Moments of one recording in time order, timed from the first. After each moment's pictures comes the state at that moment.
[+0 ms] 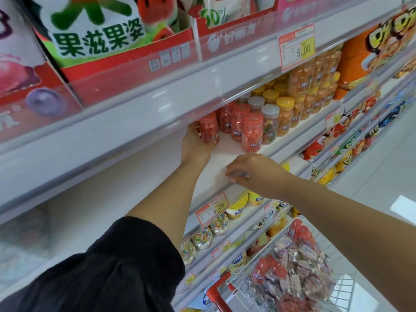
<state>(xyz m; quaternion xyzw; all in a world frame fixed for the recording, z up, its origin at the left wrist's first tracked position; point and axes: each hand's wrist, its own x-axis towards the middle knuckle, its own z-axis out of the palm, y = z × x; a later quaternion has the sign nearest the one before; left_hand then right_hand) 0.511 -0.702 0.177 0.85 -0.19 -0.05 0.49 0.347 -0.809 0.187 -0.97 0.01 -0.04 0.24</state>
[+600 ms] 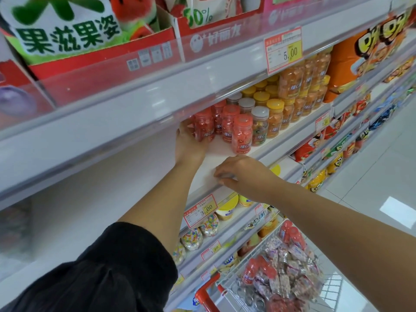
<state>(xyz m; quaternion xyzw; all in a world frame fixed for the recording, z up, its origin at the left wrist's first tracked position) 0.509 -0.715 0.173 0.84 -0.17 -0.02 0.52 0.347 -0.810 0.183 -0.97 -0.02 -0.06 0.23</state>
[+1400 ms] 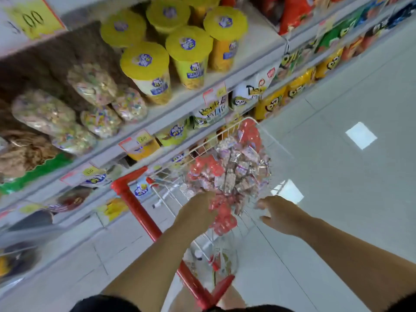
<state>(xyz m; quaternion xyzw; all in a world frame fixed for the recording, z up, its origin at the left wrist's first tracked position) 0.178 -0.673 -0.125 0.83 -0.24 -0.46 0.20 0.037 -0.892 -0.146 -0.90 0.15 0.34 0.24</state>
